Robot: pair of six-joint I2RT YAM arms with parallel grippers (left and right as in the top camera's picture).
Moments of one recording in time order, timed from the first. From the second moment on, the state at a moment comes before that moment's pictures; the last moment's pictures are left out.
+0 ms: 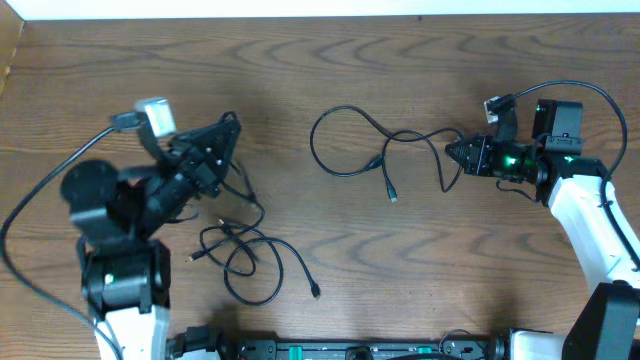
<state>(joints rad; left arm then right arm) 0.16 0.89 0.85 -0.14 0.85 -0.56 -0.09 1.50 0.95 -0.44 -0.74 0.15</state>
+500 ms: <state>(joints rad) 0.10 1.26 0.85 0.07 0.84 -0.51 -0.09 1.50 0.95 -0.44 -0.74 0.15</state>
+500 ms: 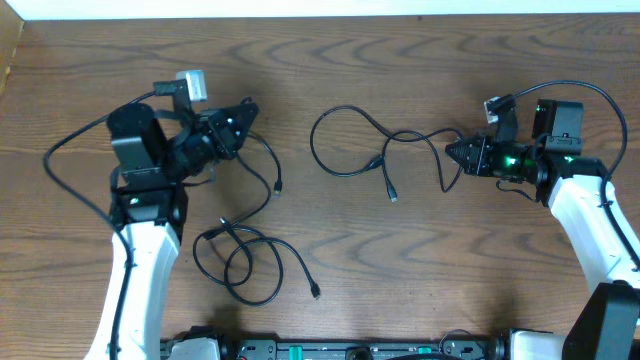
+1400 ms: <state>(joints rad) -0.01 1.29 0.85 0.81 0.95 -1.07 -0.11 1.44 0.95 -0.45 -0.71 0.13</state>
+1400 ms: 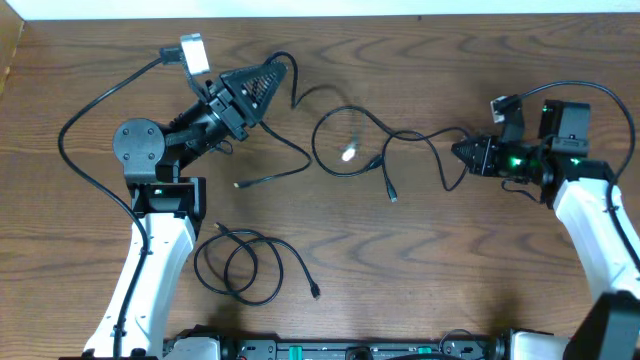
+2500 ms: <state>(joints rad) -0.01 1.29 0.85 0.39 1.17 -0.96 -0.60 1.30 1.57 -0.88 -0.24 0.15</state>
